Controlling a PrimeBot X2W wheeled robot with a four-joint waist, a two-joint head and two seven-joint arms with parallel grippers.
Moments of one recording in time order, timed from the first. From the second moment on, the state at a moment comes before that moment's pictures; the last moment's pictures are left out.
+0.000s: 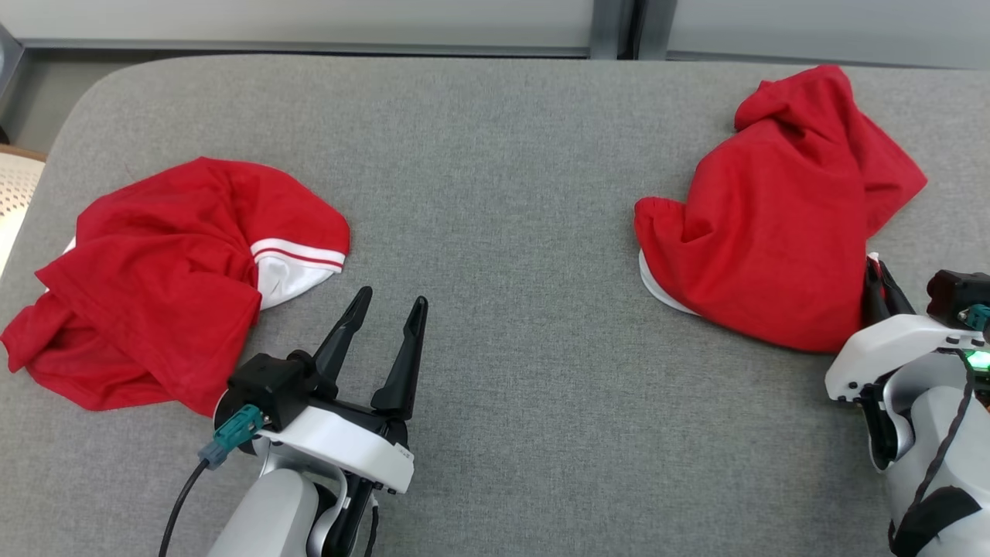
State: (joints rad) left arm -0.27 0.08 -0.33 0.33 -0.44 -0.13 -0.26; right arm -0.59 -0.16 -0.15 0.92 0.04 0.13 -0.16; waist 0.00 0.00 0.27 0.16
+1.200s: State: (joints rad) left arm -0.13 0.05 -0.30 0.36 -0.46 -0.13 -0.26; right arm -0.91 -0.10 0.06 0.68 0.37 0.13 -0.25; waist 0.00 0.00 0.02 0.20
